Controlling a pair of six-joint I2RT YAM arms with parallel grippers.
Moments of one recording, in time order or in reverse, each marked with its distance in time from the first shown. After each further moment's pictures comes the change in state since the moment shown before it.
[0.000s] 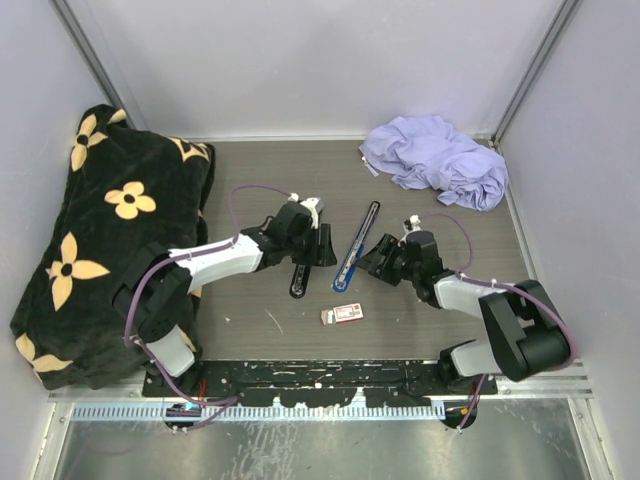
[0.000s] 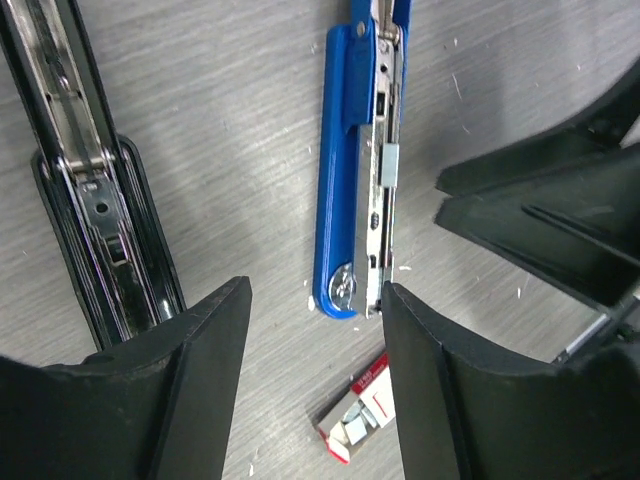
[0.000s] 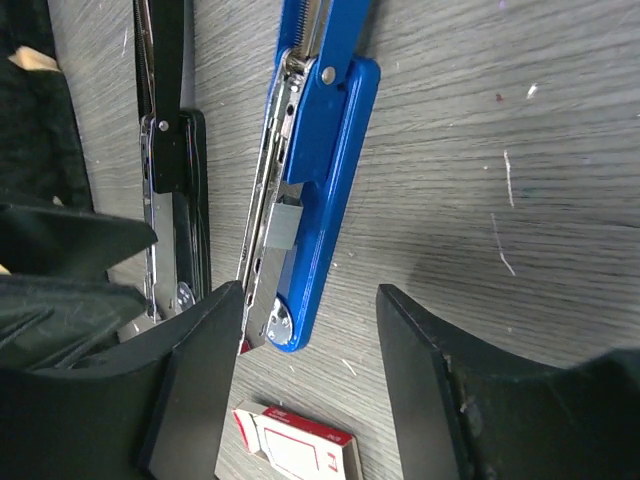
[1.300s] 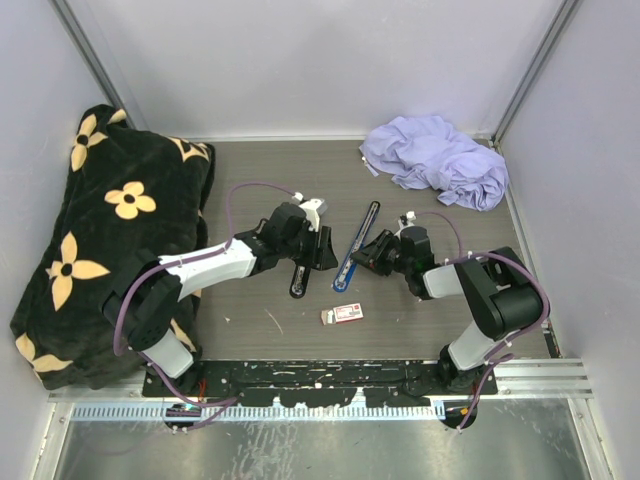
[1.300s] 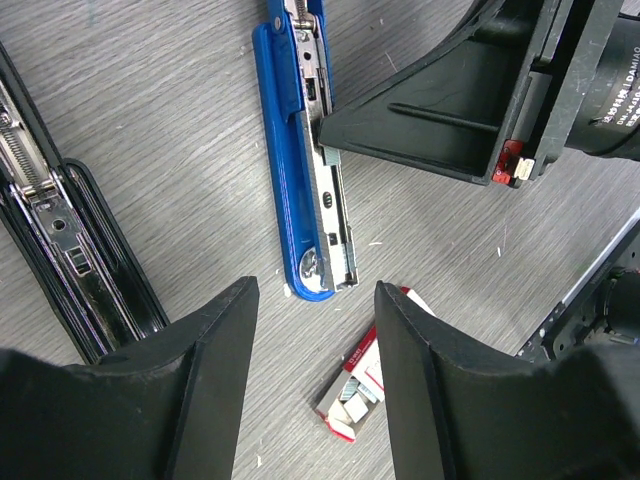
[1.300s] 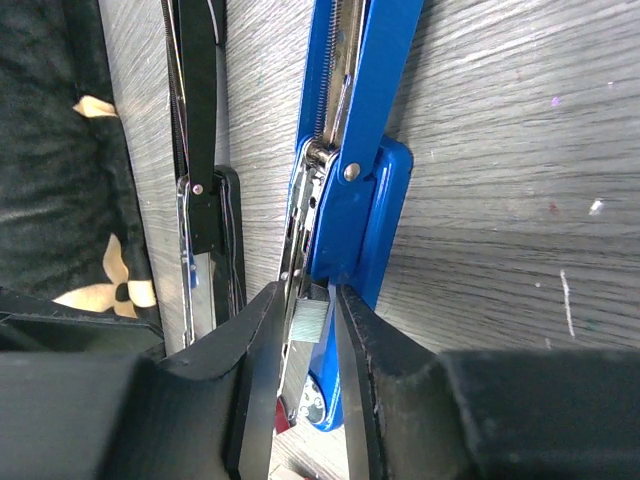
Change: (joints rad) left arm 0.008 -0.070 -0.066 0.070 0.106 0.111; right arm 0.000 0.268 0.032 0.319 -0.047 0.155
